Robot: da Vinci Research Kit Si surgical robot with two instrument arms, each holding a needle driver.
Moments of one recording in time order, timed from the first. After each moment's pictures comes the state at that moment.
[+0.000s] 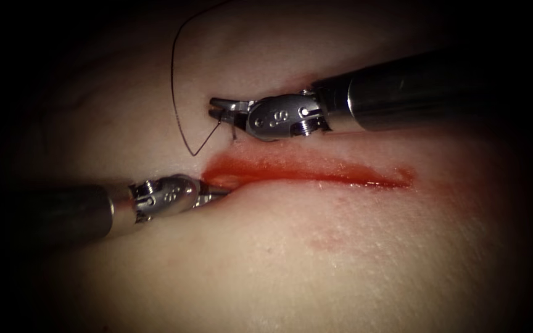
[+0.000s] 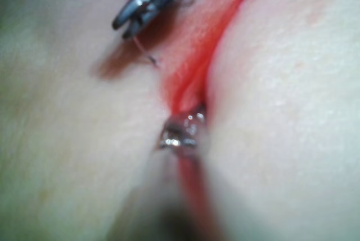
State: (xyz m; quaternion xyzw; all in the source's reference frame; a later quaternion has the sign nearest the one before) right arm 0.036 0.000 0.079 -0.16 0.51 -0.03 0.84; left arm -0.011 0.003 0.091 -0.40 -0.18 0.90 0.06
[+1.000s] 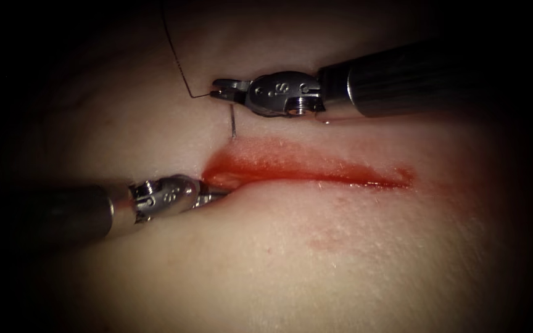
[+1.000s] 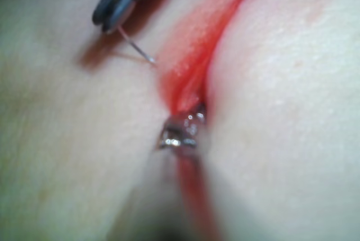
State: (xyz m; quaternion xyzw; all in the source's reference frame) right arm 0.036 0.003 0.080 -0.04 0.47 0.10 0.88; left arm -0.011 0.003 0.091 -0.40 -0.17 0.90 0.05
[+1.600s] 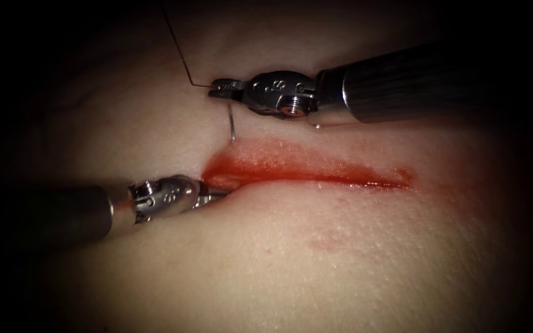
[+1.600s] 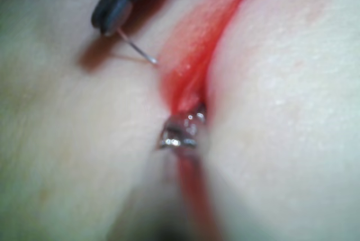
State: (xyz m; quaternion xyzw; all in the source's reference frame) right arm 0.036 0.003 0.080 0.04 0.44 0.16 0.88; left arm -0.011 0.003 0.091 -0.40 -0.17 0.90 0.05
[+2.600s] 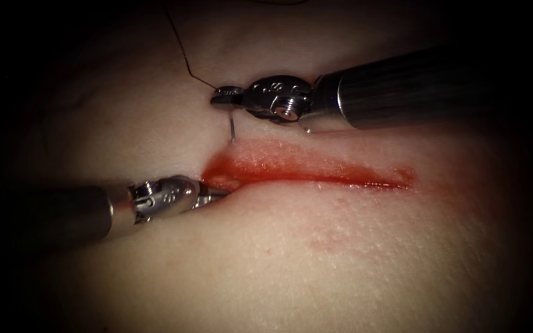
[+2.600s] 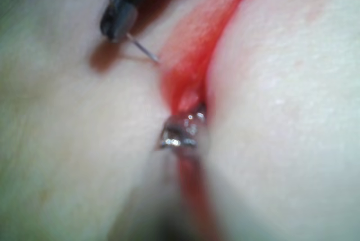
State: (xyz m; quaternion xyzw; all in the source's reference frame) right arm 0.036 0.002 0.080 0.11 0.39 0.22 0.89; left arm -0.011 0.003 0.091 -0.40 -0.17 0.90 0.05
